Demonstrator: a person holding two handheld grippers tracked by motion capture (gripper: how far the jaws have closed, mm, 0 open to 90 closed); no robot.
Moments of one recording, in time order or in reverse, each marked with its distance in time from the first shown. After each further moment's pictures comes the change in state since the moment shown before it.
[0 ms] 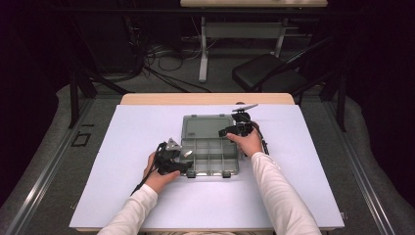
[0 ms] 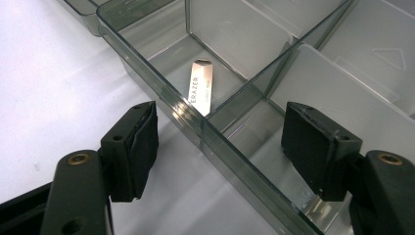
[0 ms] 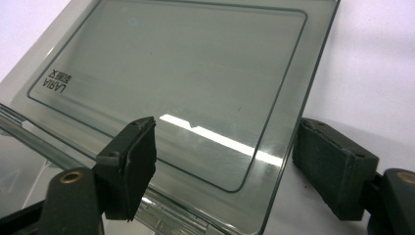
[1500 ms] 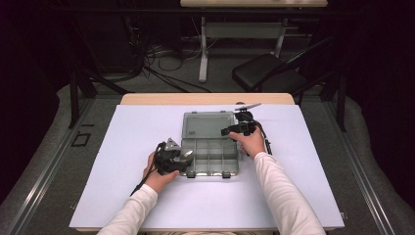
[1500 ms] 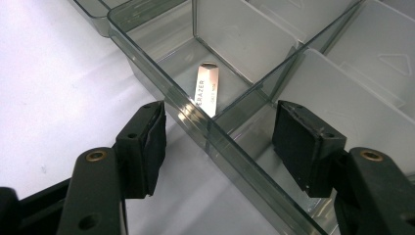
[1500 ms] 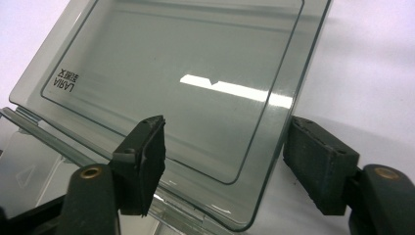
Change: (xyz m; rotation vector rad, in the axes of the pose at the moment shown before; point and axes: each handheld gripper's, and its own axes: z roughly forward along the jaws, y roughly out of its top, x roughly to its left) left arm 0.002 -0.002 0.000 -0.028 0.008 -0.001; right arm -0.003 0.000 -0.011 -0.031 0.012 -0.011
